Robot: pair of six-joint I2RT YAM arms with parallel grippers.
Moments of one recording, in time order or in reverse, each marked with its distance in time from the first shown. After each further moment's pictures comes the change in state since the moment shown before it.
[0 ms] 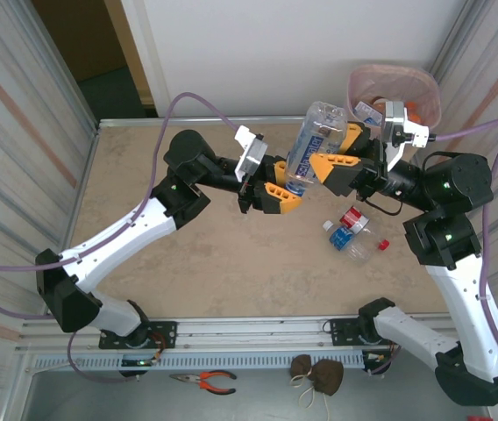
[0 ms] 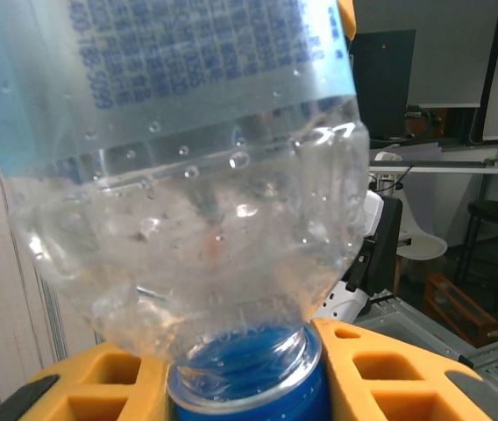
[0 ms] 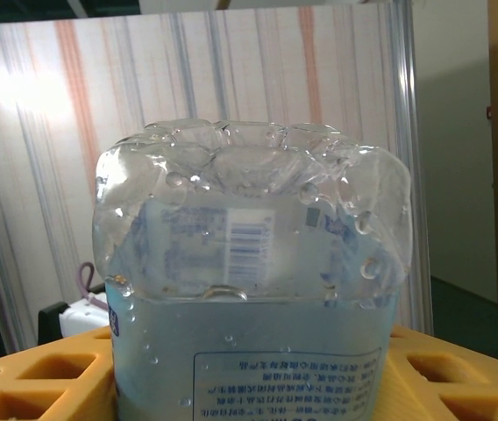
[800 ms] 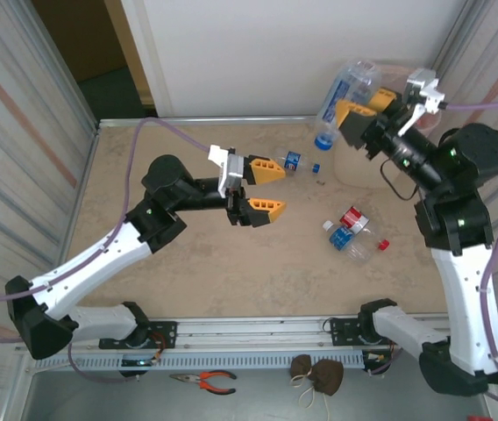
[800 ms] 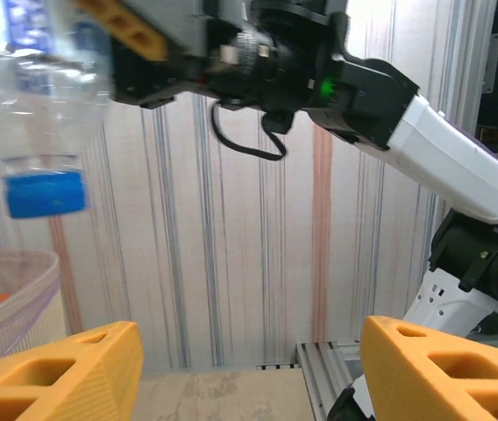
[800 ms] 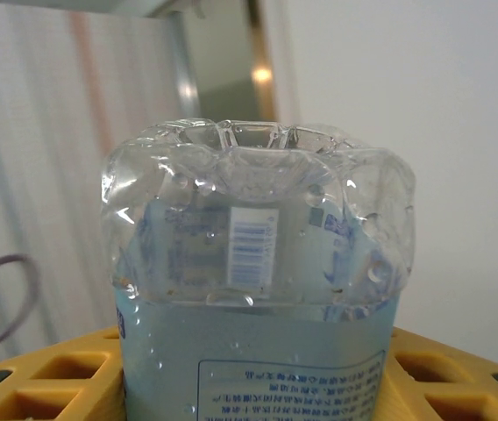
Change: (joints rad) left arm -0.003 -0.231 -0.244 -0.101 -0.347 0.174; right arm -0.237 0.124 0.187 -0.269 0.293 -0.179
